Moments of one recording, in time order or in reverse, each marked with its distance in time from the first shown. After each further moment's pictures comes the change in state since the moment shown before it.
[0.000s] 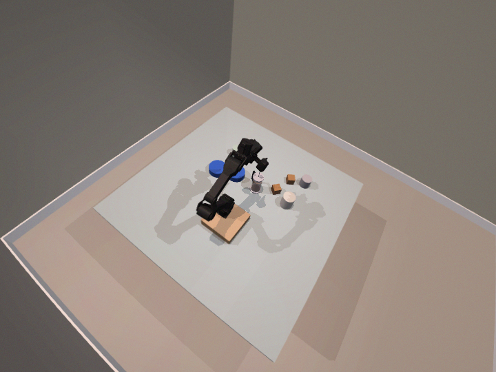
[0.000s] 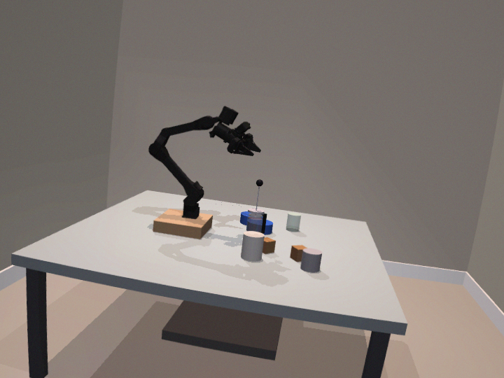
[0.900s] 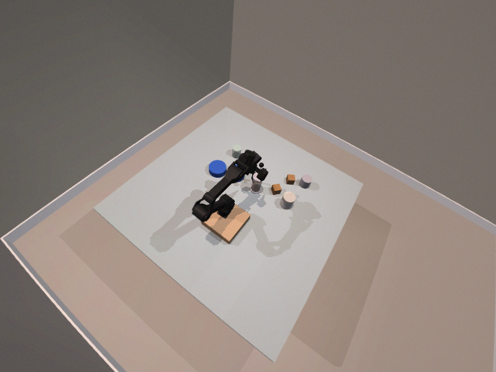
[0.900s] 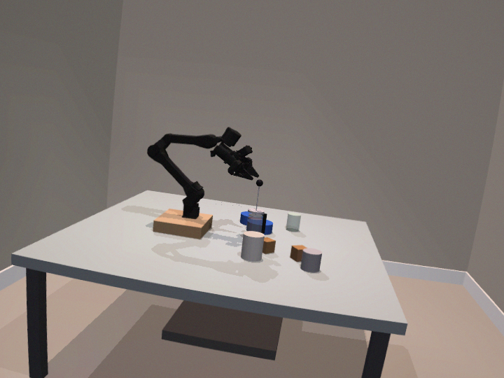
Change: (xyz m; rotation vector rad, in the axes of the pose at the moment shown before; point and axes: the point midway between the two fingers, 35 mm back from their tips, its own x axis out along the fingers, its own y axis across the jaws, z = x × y) arm 0.048 -0.015 -0.087 -0.119 0.113 0.003
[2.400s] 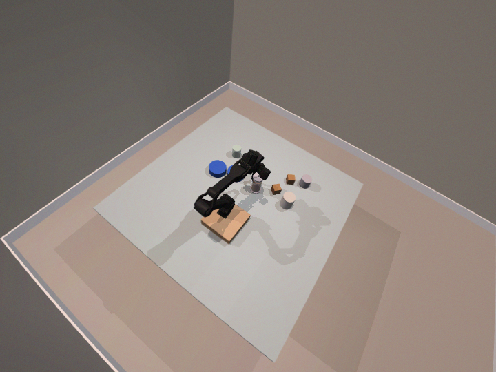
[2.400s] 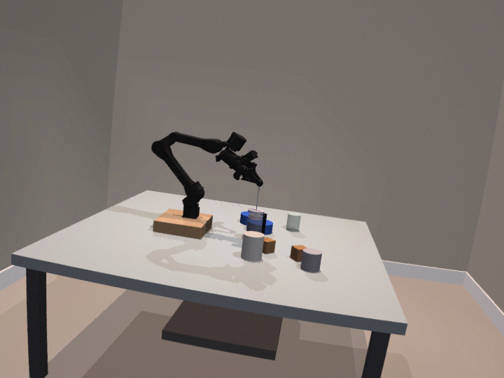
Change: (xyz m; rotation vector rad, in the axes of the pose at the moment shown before) arm 0.031 0.000 -0.002 -0.001 -0.001 0.002
